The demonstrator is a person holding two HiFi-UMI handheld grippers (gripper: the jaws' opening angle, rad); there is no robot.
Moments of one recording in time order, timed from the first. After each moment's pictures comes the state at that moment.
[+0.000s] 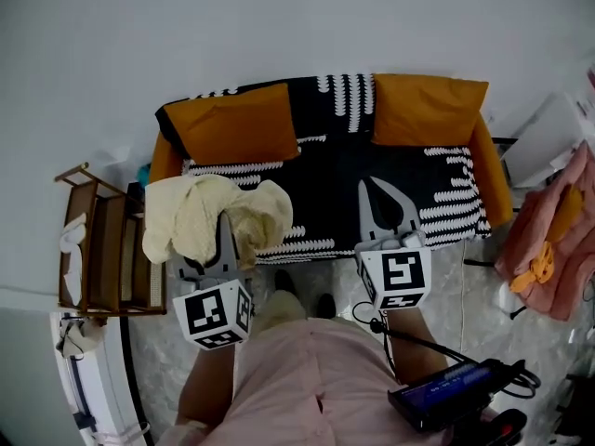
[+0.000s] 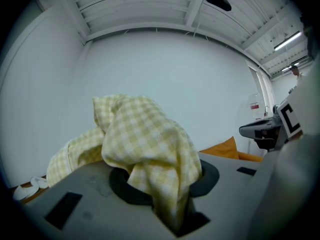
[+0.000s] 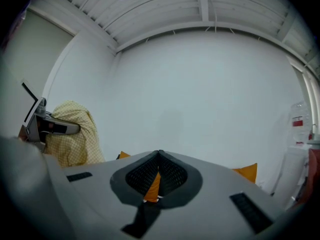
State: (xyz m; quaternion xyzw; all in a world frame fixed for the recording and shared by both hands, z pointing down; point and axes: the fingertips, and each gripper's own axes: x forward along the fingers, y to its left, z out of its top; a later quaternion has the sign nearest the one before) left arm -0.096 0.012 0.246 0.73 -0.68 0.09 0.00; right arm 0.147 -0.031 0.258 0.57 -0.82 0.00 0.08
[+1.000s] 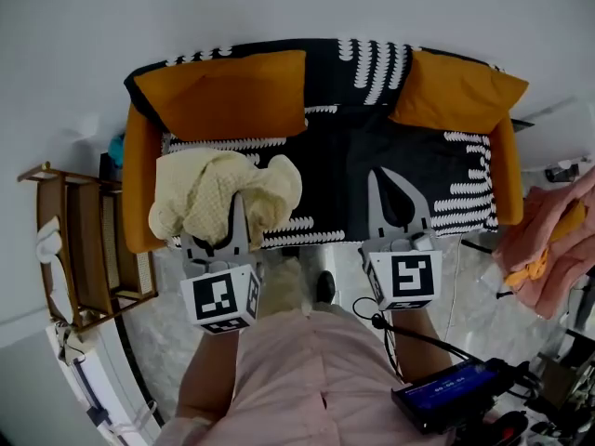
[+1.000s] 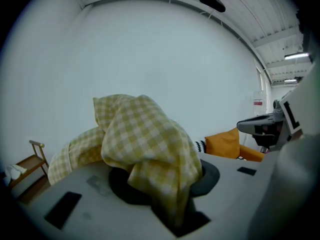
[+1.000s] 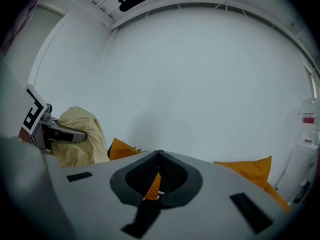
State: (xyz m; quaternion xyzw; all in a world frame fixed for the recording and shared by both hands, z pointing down) left arm -0.156 -0.165 0.357 0.76 -0.63 0.12 0.10; right arm 0.069 -0.185 0.338 0.57 -0.81 0.04 0.15
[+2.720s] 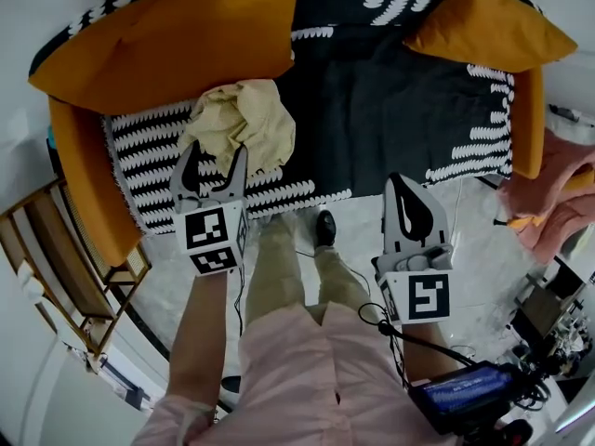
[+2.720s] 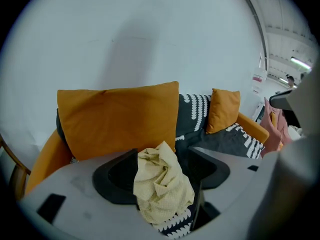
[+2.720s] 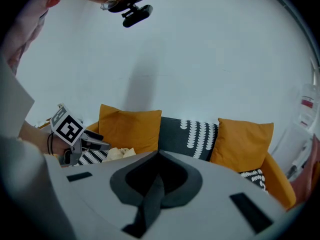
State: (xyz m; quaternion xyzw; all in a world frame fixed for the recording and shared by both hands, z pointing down) left arm -0.162 -0.300 0.630 0.77 -0.52 0.27 0.25; right arm 0.069 -0.236 0.512 0.58 -0.75 0.17 0.28
